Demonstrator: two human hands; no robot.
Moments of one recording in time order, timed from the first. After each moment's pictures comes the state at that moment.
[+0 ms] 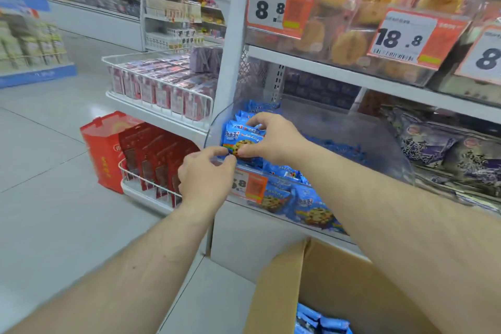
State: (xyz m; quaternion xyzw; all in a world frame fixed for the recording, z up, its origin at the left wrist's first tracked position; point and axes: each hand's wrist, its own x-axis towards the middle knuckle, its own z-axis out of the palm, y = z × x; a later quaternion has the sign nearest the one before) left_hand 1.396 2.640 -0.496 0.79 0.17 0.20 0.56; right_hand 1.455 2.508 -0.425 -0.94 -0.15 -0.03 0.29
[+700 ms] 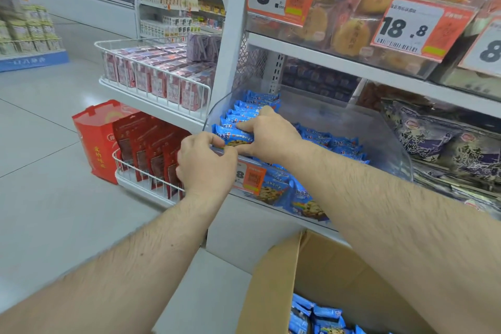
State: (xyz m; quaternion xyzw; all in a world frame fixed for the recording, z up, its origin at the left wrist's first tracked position) left_hand 1.388 2.627 -0.488 0.79 0.17 0.25 0.53; right_hand 1.454 2.518 -0.432 -0.98 -0.19 -0.05 0.04
